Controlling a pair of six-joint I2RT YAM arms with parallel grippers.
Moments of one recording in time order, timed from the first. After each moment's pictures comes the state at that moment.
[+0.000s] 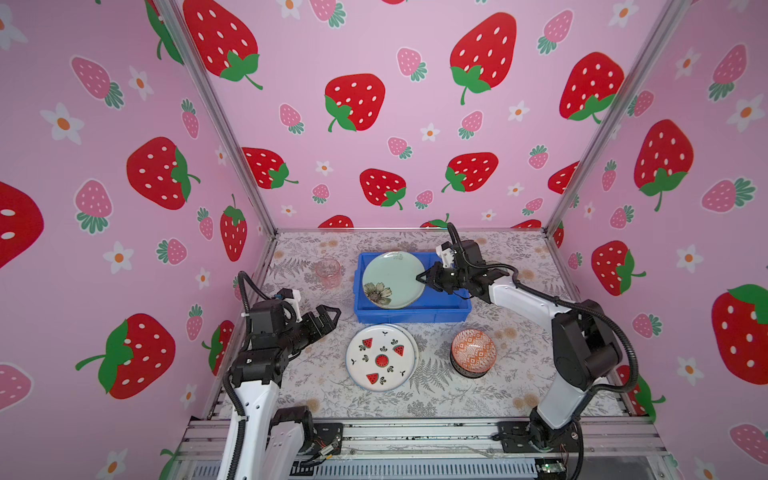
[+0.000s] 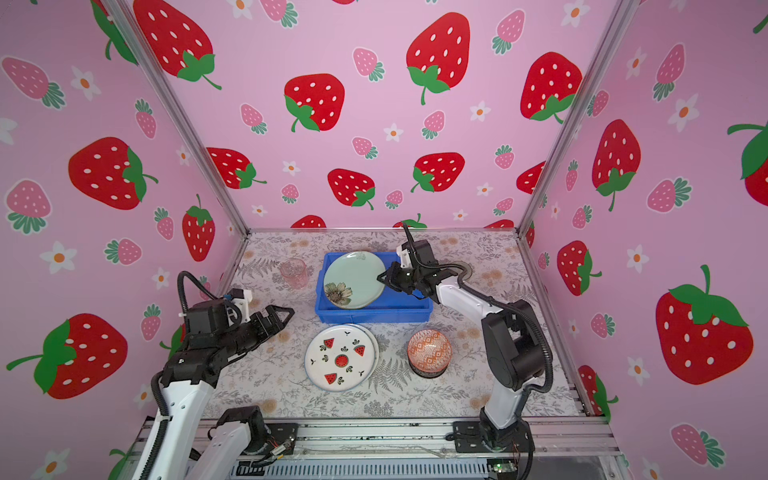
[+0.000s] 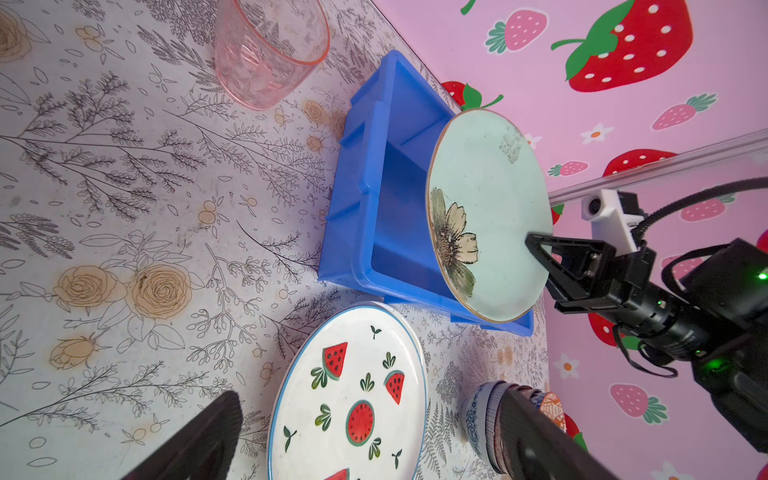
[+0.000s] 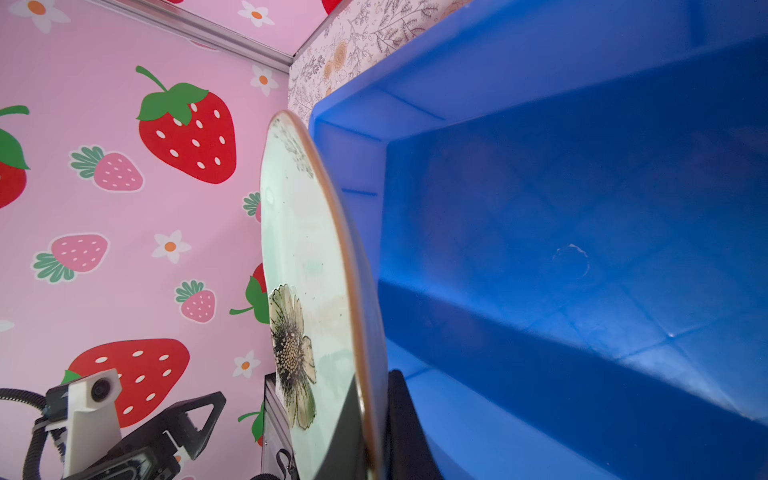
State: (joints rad) left arm 0.13 0.73 0.71 -0.70 0.52 -0.52; right arm 0.59 1.76 1.24 -0.11 -0.51 0.83
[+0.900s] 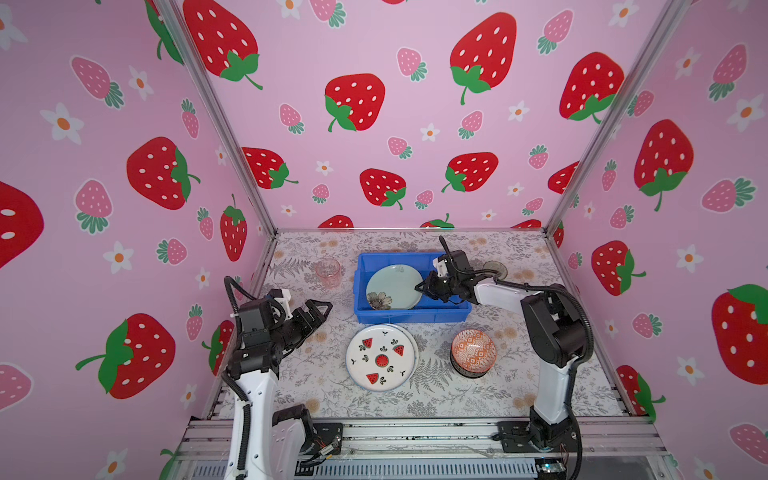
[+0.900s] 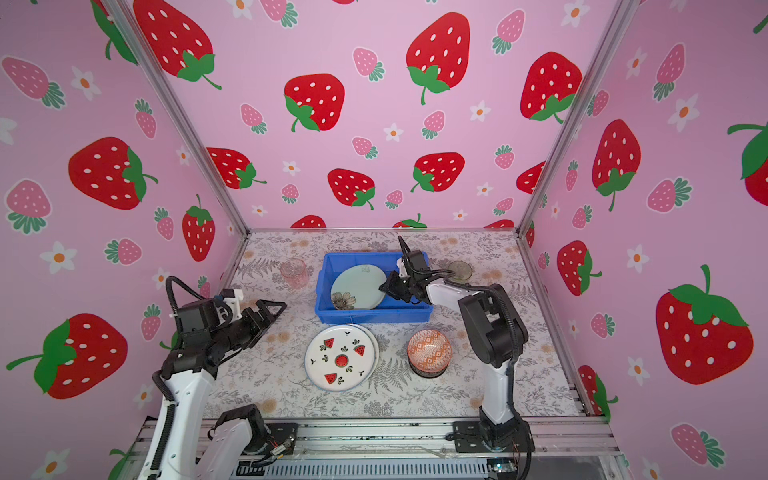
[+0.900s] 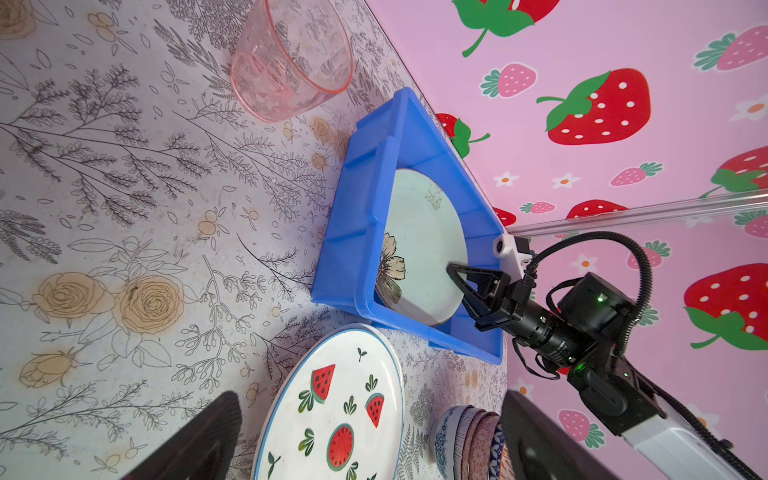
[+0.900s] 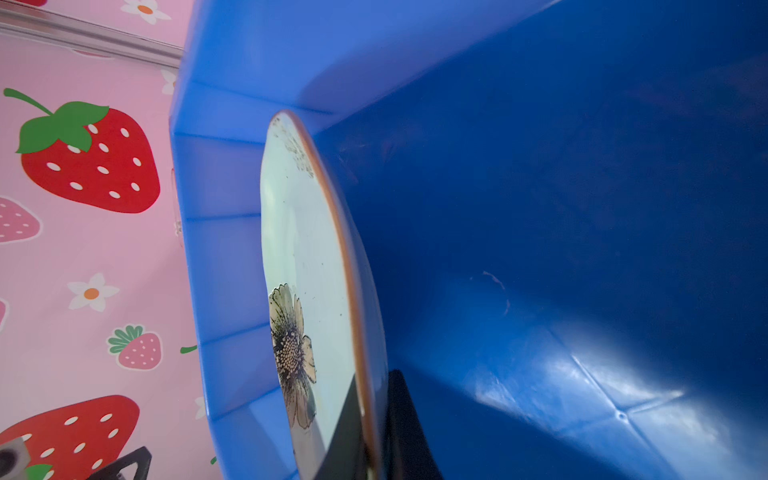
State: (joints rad) left arm 0.29 0.79 0.68 -0.62 0.67 -0.56; right arm 0.59 1.96 1.24 -0.03 -0.48 0.88
